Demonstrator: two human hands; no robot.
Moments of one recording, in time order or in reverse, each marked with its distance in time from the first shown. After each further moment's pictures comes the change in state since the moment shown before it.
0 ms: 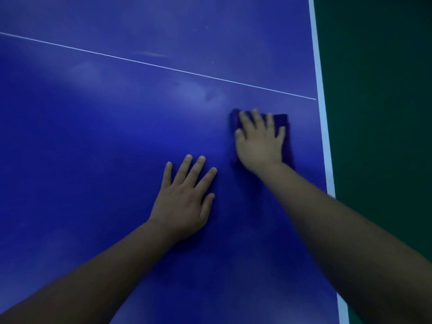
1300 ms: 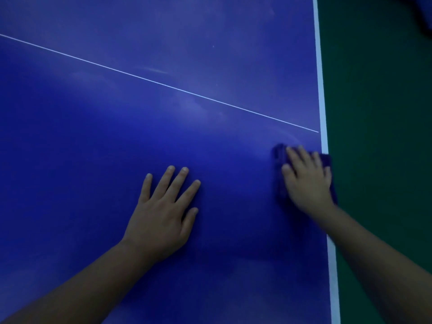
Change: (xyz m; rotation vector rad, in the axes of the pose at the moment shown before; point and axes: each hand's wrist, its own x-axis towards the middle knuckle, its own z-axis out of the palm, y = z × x) left_hand 0.019 -0.034 -0.007 0.011 0.018 -0.051; right_hand 0.011 0.102 -0.026 -0.062 -0.042 0.122
